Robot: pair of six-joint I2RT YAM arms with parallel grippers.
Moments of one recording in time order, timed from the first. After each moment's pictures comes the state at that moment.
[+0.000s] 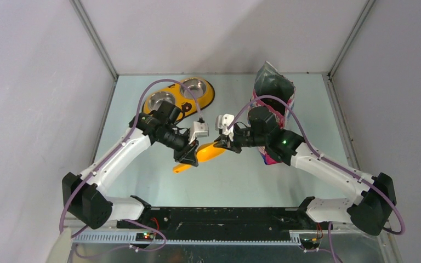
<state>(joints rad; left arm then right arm) -0.51 1.30 1.17 -1.08 0.79 0.64 0.81 1.24 1.03 -0.19 -0.55 -0.39</state>
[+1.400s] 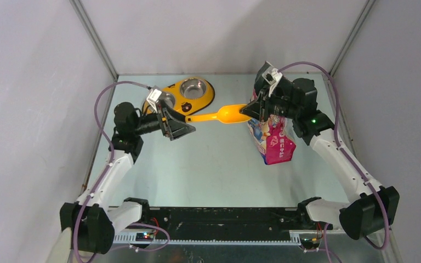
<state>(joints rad) -0.12 1.06 0.78 0.22 1.09 -0.52 0.35 1.23 1.14 -0.17 -0.76 0.17</state>
